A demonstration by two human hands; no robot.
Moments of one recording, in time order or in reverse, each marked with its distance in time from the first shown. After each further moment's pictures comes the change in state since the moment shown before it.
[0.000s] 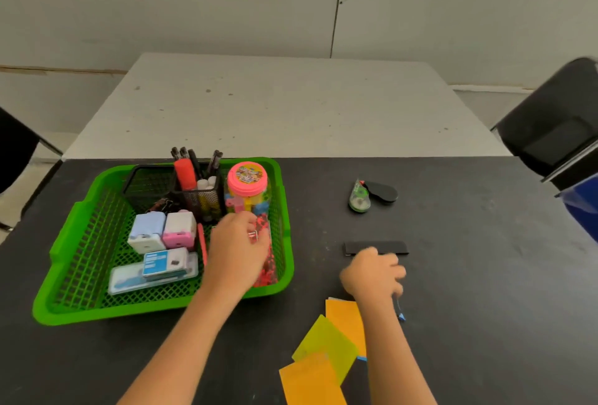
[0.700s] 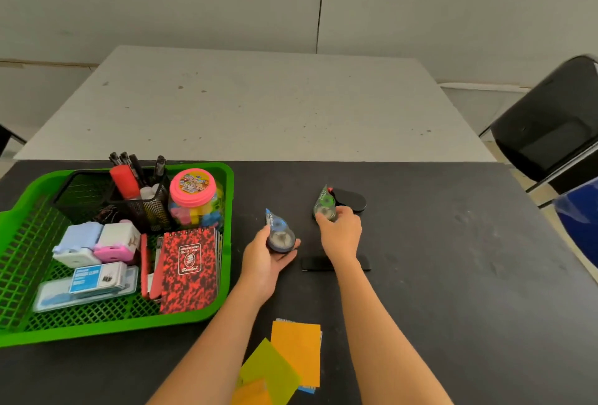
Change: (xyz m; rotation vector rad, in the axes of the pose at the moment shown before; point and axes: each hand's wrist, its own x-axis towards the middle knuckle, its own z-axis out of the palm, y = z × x) left_hand 0.022 0.060 0.134 -1.329 -0.222 -0.812; right_hand 0.120 -0.013 -0.024 0.736 0.127 -0.338
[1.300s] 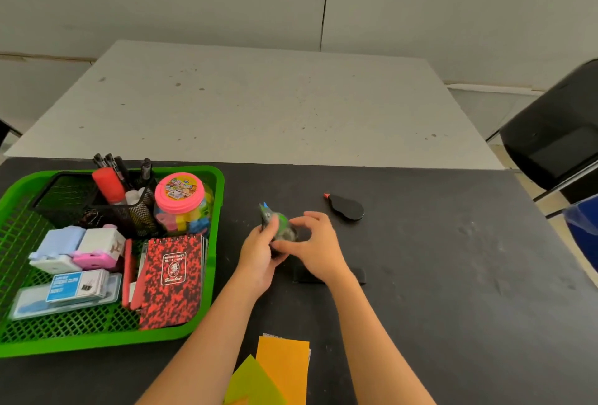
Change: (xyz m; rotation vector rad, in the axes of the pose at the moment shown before) left_hand 0.034 0.000 0.014 0.114 -0.011 0.078; right_hand -0.004 0.000 -0.006 -0.013 -0.502 -0.268
